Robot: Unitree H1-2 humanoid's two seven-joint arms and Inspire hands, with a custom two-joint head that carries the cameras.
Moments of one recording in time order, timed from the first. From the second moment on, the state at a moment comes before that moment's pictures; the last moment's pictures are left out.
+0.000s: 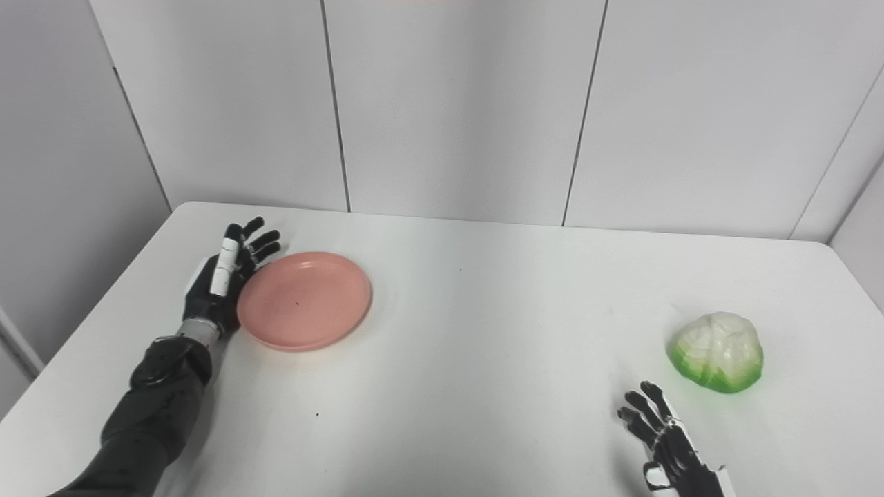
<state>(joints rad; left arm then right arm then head) -0.64 0.29 0.19 0.97 -0.30 -0.29 -0.28 0.18 -0.19 0.00 -0.11 0.10 -0.25 0.16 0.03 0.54</state>
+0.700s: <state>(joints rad) -0.56 0.15 0.15 0.75 -0.25 -0.19 -0.21 0.19 -0.18 0.01 -0.13 0.09 -0.22 0.14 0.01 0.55</state>
